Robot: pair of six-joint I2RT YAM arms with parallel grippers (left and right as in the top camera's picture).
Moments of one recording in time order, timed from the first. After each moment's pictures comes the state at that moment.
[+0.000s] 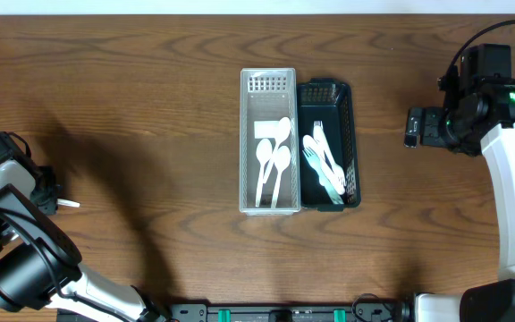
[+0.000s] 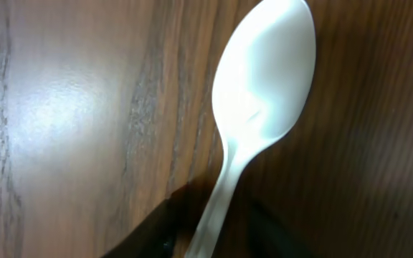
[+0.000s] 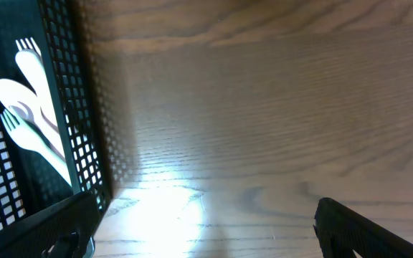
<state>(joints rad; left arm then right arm) 0.70 1.87 1.08 -0.51 -0.16 -1.01 -0.07 1.53 1.48 -1.23 0.03 0.09</state>
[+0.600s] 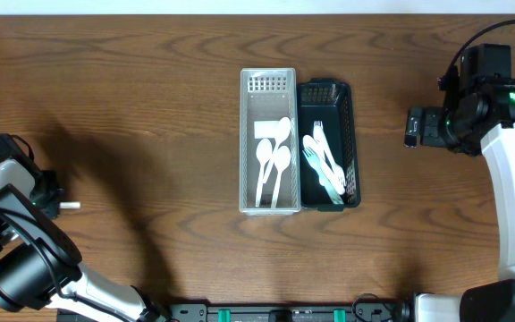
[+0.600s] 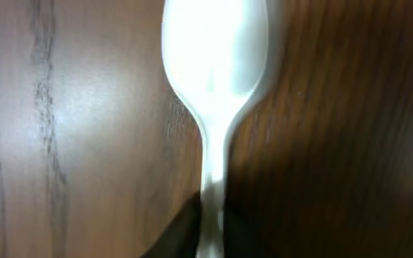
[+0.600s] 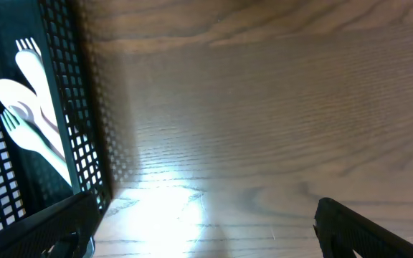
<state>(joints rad) 0.70 1.87 1.09 -0.60 -0.18 -1.00 -0.07 1.53 1.48 -1.23 0.03 0.09</state>
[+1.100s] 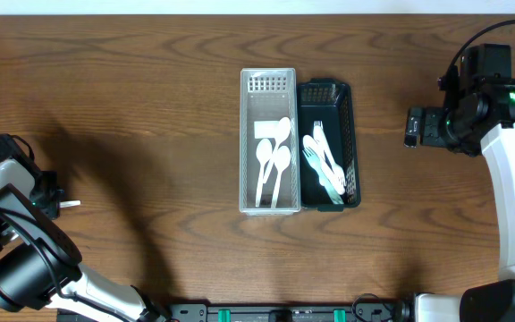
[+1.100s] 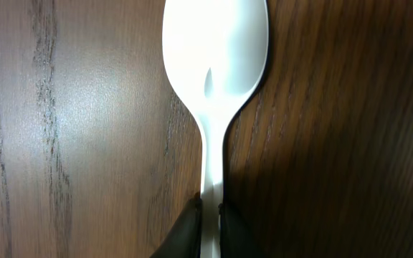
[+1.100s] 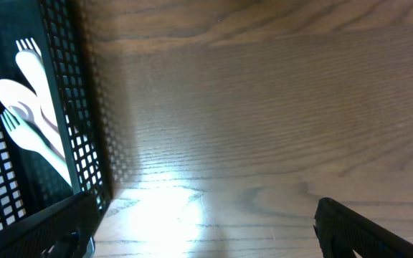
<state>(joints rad) 0.70 1.87 1.09 -0.60 -0.18 -0.98 -0.07 1.53 1.48 -1.23 0.03 0.09</state>
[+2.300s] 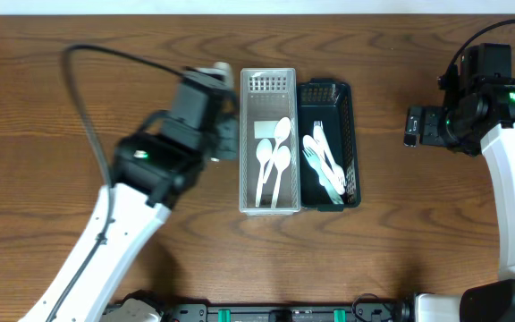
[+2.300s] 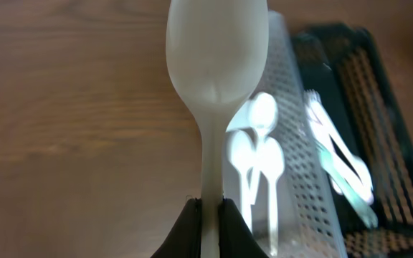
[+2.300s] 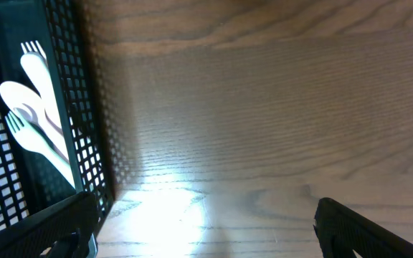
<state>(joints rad) -0.54 1.35 1.39 -0.94 -0.15 -0.30 -0.07 1.53 1.48 -1.22 0.02 0.09</state>
